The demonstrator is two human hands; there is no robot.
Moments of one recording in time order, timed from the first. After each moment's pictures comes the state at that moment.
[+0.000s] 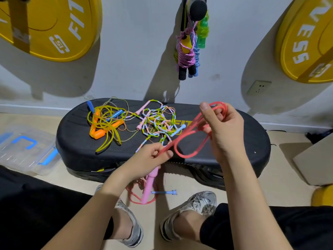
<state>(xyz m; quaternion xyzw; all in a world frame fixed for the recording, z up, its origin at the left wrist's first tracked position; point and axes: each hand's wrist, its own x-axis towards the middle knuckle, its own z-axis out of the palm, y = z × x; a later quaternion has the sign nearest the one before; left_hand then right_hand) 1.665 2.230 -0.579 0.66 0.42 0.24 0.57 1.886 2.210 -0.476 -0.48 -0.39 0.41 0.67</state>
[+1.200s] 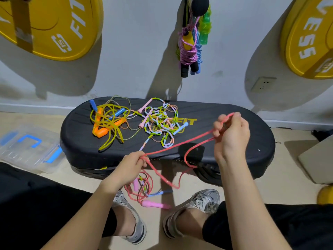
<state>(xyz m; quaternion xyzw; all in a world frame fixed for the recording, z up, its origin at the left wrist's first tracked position) 1.611 2.237 -0.644 0.71 0.57 0.15 0.38 1.903 2.225 -0.515 -0.49 -0.15 0.40 0.76</state>
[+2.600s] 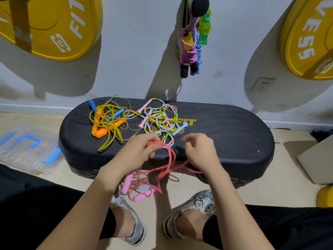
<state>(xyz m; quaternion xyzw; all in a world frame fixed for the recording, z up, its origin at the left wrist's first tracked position) 1.639 2.249 -0.563 0.79 0.46 0.23 0.35 1.869 2.211 -0.549 -0.74 -0.59 0.24 0.23</state>
